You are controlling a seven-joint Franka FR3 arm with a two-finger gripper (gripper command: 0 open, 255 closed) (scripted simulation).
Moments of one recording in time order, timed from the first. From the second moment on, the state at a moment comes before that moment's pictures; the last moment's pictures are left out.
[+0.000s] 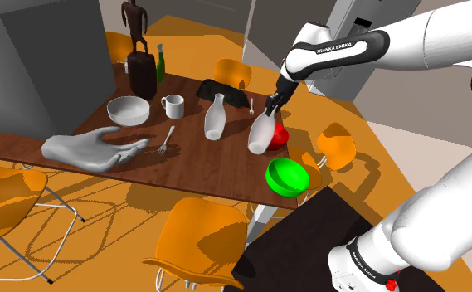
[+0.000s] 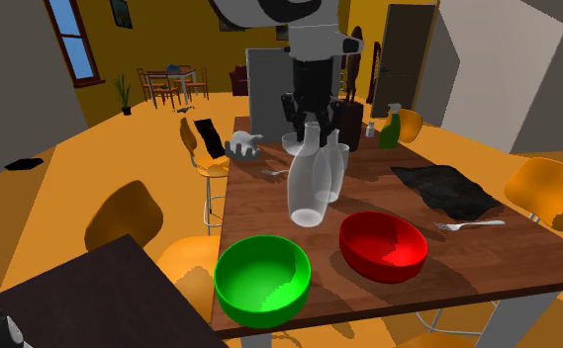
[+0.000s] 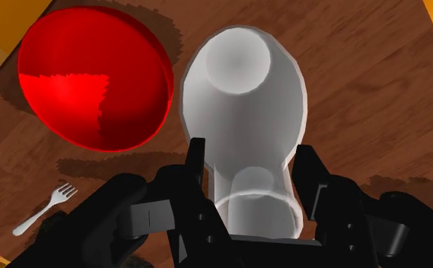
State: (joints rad) arm 0.00 0.05 -0.15 -2.11 0.06 2.26 -0.28
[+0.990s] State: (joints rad) arm 0.00 -0.06 -0.15 -2.03 0.04 2.08 -0.27
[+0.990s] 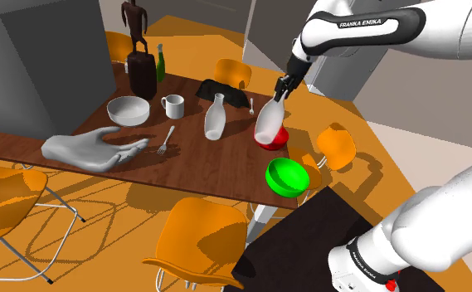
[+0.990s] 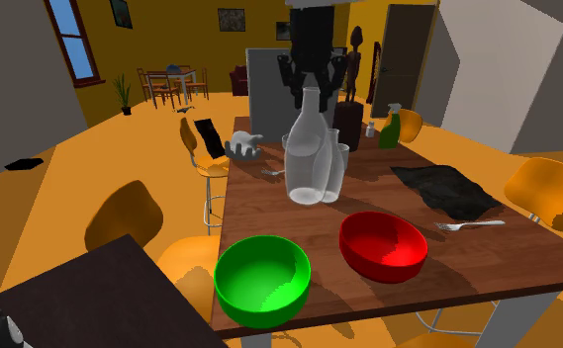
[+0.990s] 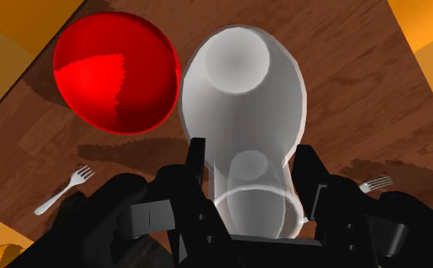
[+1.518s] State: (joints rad) arm -0.03 -0.34 -0.16 -2.20 -0.01 1.97 -0.28
